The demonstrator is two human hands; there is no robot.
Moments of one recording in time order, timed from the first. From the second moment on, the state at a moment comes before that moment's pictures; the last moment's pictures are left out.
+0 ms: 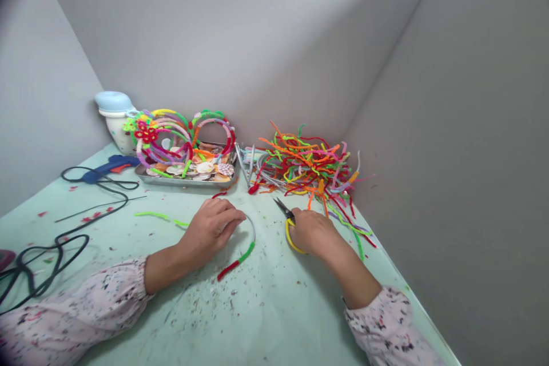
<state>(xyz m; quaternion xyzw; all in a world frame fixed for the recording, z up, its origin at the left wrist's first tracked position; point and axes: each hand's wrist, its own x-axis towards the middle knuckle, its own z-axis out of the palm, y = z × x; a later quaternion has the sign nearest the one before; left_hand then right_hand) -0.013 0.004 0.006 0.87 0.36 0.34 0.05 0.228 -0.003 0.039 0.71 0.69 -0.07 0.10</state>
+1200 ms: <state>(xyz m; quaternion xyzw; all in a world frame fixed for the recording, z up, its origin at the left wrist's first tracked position) 0.008 -0.064 0.020 0.95 -0.02 0.24 0.21 0.177 -0.024 0.030 0.40 0.45 -0.68 -0.43</state>
